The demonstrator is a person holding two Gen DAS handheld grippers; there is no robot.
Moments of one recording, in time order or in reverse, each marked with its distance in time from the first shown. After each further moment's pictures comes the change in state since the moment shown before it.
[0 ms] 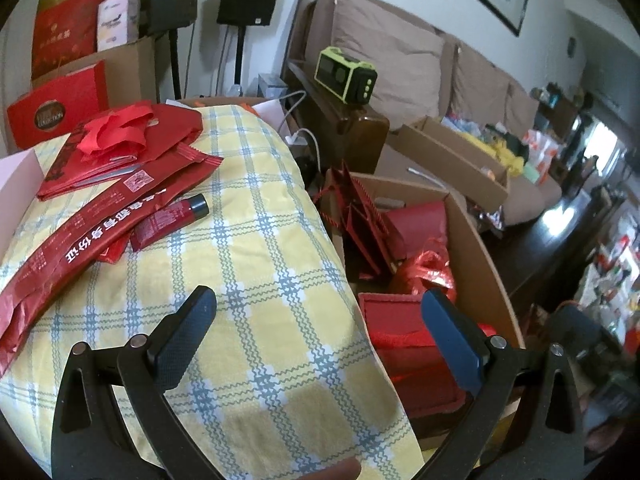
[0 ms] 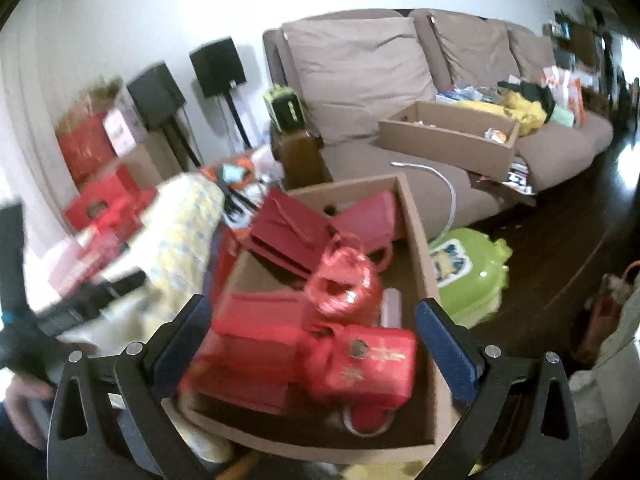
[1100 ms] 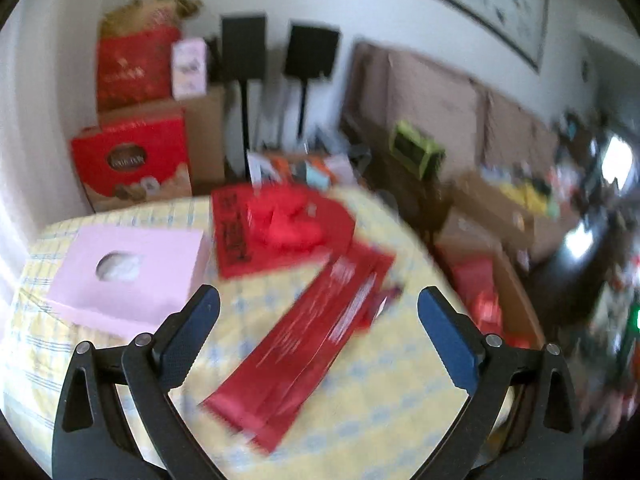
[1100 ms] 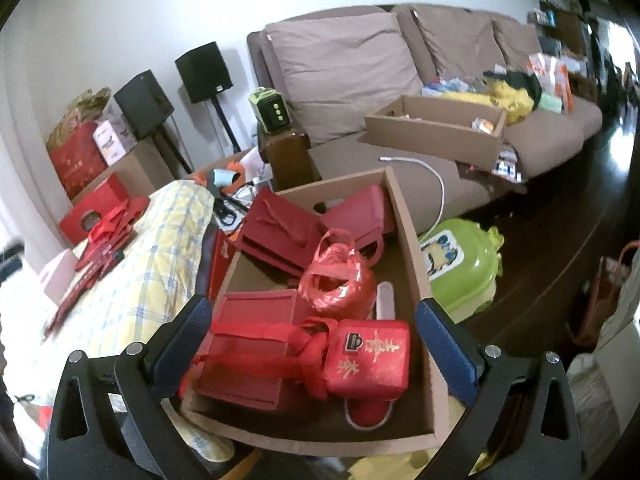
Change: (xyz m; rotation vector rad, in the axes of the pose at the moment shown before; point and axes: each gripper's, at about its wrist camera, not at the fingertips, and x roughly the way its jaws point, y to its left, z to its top) left arm -0.111 0.148 0.052 0.028 -0.069 0.093; right arm -0.007 -0.012 -0.001 0.086 -0.002 0.003
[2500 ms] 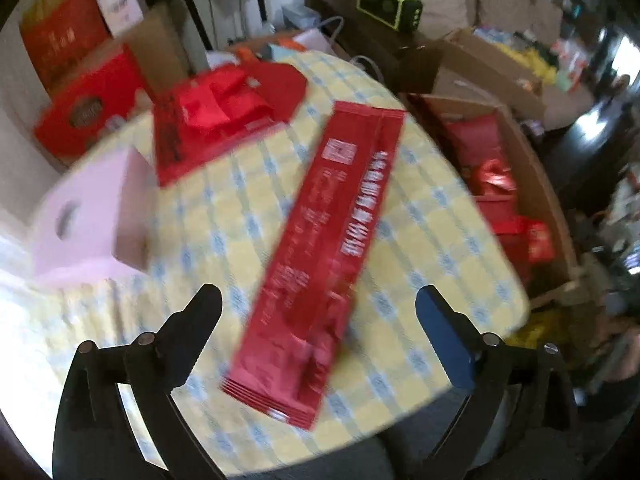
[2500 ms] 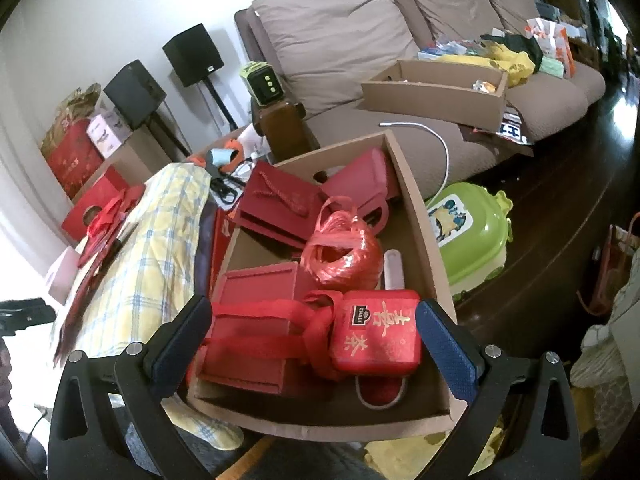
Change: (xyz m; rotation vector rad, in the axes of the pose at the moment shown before) left arm 0.056 -0.084 -0.024 0.187 0.414 0.118; right arm 0.013 -0.007 -0.007 0.054 0.102 0.024
